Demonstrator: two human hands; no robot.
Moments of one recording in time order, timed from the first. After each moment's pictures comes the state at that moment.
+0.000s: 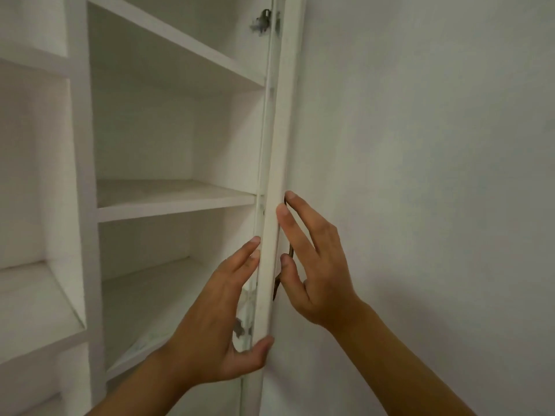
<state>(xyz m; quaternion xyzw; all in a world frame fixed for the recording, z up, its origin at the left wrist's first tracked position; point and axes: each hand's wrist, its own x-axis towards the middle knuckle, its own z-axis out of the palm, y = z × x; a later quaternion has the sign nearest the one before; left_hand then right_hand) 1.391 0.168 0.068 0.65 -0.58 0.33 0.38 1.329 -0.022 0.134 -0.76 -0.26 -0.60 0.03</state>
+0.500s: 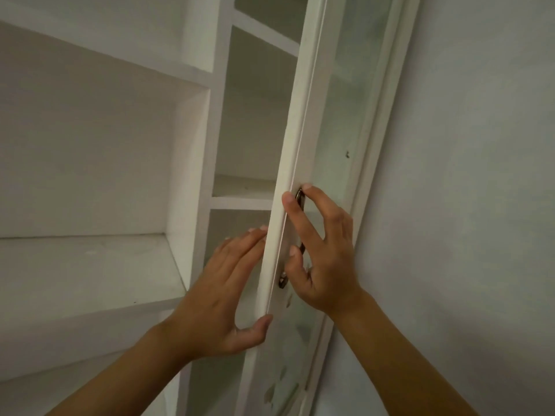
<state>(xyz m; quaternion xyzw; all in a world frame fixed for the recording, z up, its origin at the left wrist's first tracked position) 1.407 0.269 0.071 0.75 -0.44 0.40 0.28 1.407 0.064 0.142 -0.71 -0.36 -0.60 0.09</state>
